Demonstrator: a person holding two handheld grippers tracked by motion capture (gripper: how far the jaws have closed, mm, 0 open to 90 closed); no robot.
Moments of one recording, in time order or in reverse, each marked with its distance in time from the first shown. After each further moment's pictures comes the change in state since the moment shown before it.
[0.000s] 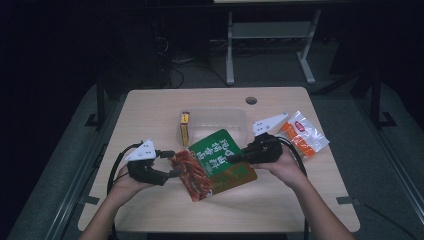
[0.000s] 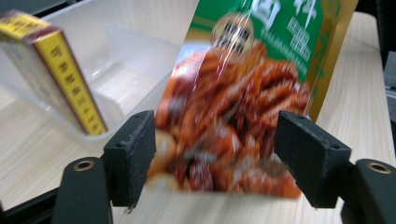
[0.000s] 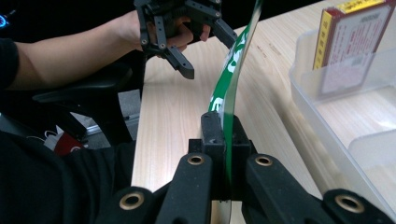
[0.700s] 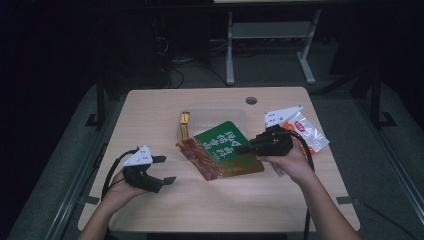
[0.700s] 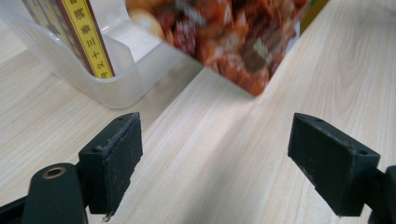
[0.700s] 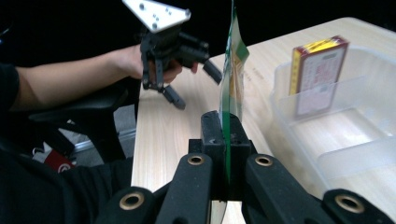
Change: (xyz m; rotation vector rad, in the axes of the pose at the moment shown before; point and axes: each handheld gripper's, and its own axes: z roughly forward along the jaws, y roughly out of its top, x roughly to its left) left arm 0.001 -0.023 -0.001 0.078 0.036 -0.045; right arm 0.007 0.015 -0.030 -0.072 -0.056 -0.010
